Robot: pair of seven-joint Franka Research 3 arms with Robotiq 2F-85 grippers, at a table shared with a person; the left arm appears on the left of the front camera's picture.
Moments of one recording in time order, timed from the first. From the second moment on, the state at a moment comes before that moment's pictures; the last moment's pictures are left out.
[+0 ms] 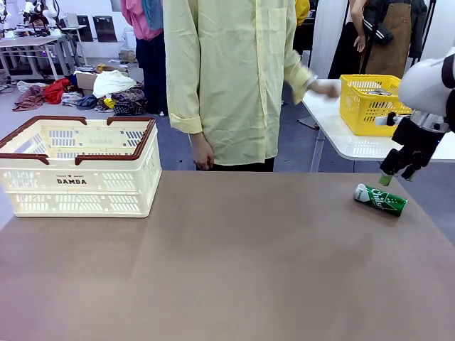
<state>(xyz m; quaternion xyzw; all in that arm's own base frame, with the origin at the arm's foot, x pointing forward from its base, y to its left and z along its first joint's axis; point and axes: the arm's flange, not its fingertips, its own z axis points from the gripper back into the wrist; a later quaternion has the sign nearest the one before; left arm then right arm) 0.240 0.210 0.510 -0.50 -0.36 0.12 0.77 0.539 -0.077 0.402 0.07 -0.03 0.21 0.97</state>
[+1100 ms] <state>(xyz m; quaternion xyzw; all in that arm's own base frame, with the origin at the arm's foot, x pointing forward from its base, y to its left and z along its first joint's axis) 0.240 0.210 0.510 -0.50 -0.36 0.12 0.77 0.576 -0.099 0.342 0.06 -0.05 0.49 0.87</state>
